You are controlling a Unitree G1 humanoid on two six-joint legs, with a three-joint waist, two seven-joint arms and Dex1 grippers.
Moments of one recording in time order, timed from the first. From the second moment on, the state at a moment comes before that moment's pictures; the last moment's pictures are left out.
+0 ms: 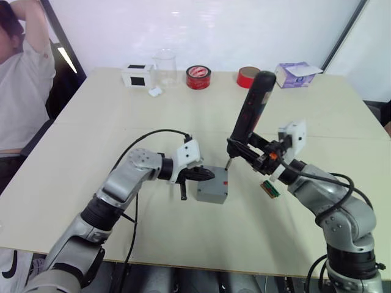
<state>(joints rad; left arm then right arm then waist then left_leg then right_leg) -0.62 0.47 -0.38 -0.08 -0.25 0.53 -1.04 -0.23 -0.47 -0.12 -0.57 0.69 0.70 0.42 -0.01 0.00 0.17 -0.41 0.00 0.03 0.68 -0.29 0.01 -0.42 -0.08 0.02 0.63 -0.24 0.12</state>
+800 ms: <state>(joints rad) -0.58 0.46 -0.40 -0.06 -0.21 0.51 -1.04 -0.20 -0.47 -0.02 -0.54 0.56 0.66 0.39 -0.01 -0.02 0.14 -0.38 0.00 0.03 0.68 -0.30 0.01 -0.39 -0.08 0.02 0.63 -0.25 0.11</state>
